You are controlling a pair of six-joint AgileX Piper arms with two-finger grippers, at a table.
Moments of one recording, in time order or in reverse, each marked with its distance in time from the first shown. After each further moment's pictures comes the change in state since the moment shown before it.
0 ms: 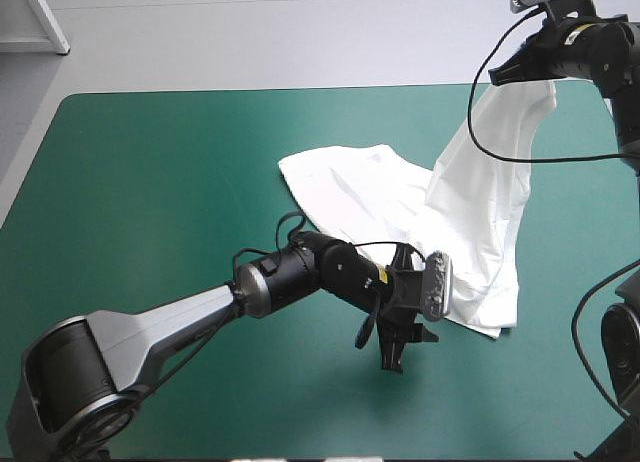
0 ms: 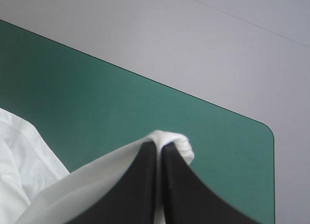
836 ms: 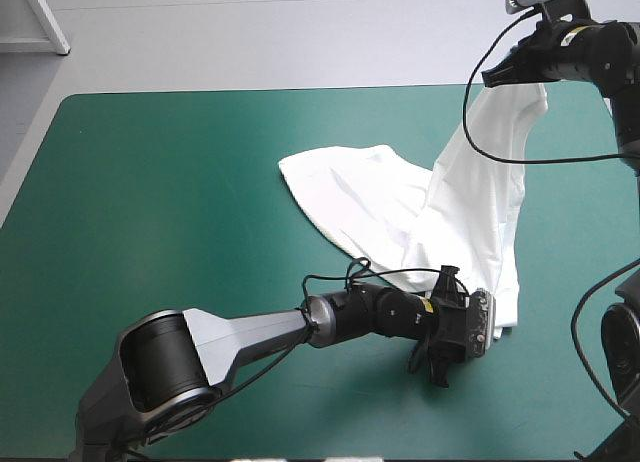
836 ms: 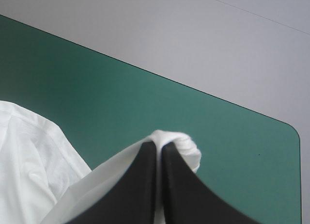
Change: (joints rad) left arm -0.128 0.241 -0.010 -0.163 -0.437 0.273; right arm 0.000 0.000 0.000 0.072 0.022 -0.002
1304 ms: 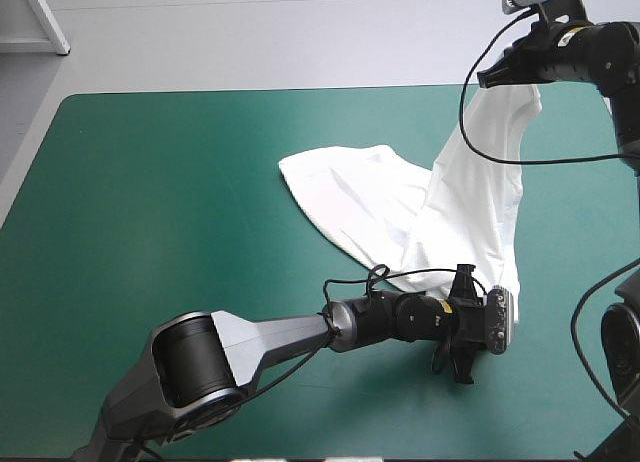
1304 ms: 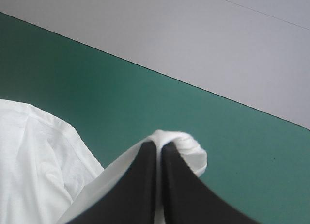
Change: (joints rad) left arm -0.027 0.102 -0.090 -0.068 -0.099 0.010; right arm 0.000 0.000 0.000 0.050 0.012 -0.009
